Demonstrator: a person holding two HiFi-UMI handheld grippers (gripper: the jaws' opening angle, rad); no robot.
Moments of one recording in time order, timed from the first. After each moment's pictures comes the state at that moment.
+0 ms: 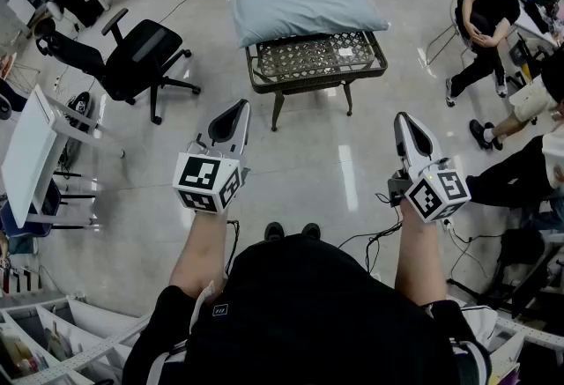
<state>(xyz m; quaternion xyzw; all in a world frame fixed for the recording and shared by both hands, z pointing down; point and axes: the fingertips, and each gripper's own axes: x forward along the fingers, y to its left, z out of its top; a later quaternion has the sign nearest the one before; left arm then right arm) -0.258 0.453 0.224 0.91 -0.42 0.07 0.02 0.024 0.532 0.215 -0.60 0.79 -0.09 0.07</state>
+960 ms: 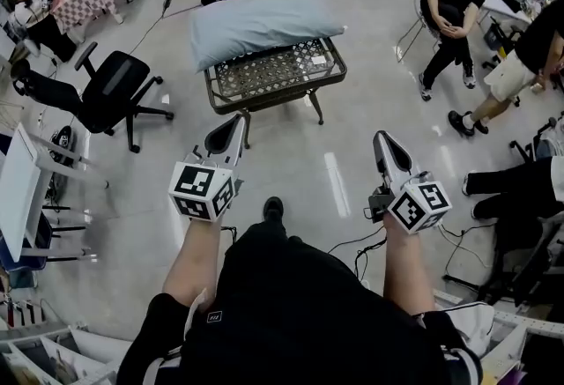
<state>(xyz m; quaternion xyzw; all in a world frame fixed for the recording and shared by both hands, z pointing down) -0.135 0.459 0.238 0.93 -0.36 0.08 0.04 0.119 0.568 0.242 -0.62 0.77 -0.13 0.11</state>
